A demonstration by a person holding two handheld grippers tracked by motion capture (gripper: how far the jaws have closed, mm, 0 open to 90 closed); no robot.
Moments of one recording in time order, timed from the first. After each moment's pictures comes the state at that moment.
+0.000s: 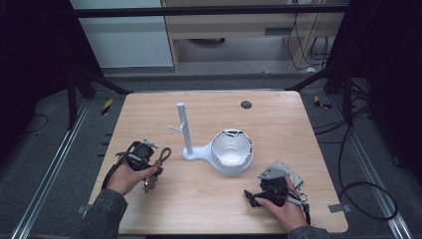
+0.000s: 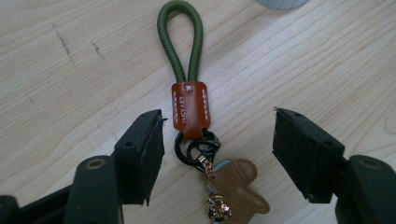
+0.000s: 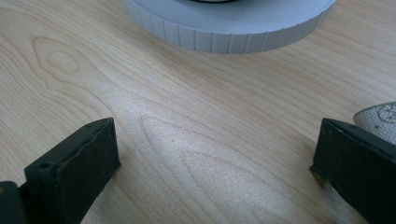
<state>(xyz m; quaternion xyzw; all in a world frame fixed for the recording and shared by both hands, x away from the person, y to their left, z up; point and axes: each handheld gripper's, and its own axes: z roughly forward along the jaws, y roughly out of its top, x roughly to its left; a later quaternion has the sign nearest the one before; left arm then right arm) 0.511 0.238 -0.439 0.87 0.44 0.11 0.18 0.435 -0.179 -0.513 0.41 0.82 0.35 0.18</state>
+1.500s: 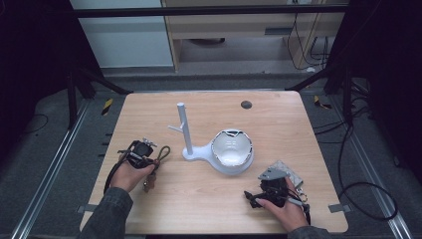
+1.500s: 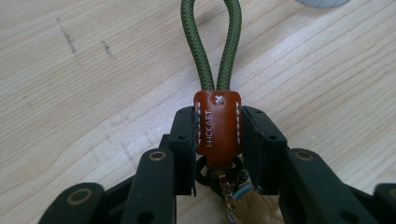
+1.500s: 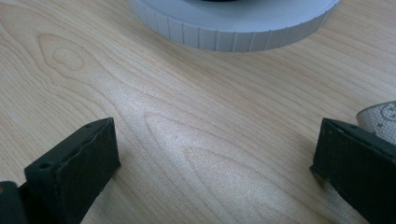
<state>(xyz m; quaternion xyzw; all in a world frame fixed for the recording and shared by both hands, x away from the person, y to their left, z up) 0.520 0.250 -0.452 0.86 0.45 0.12 0.20 0.434 -0.180 -0.513 0.40 0.83 0.35 0.18</state>
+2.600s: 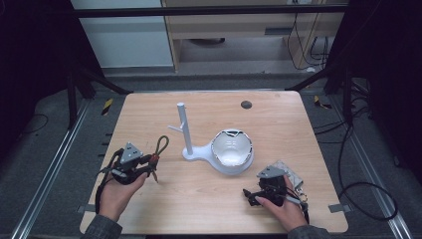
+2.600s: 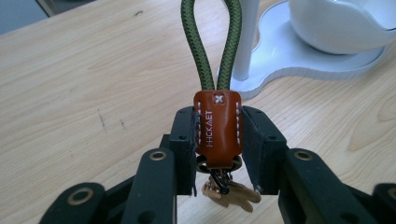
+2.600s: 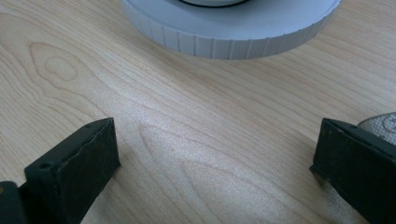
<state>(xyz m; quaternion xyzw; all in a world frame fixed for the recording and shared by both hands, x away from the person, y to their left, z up) 0.447 0.251 -0.406 0.81 0.39 0.23 0.37 0.438 -0.176 -0.513 0.41 0.82 0.35 0.18</state>
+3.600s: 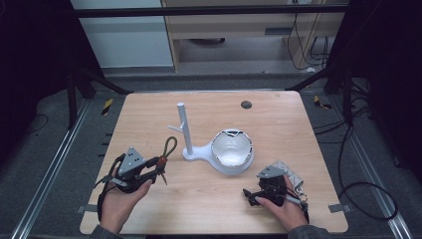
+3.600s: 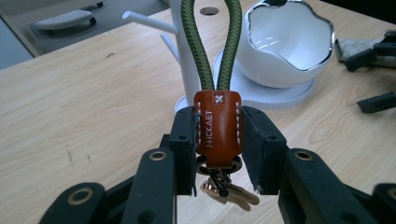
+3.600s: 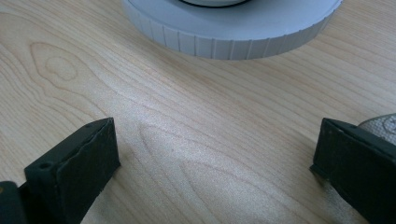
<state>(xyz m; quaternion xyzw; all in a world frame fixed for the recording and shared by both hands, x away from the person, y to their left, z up) 0.416 0.228 -0.384 0.80 0.36 0.23 0.43 0.439 -0.176 -0.513 0.41 0.82 0.35 0.18</state>
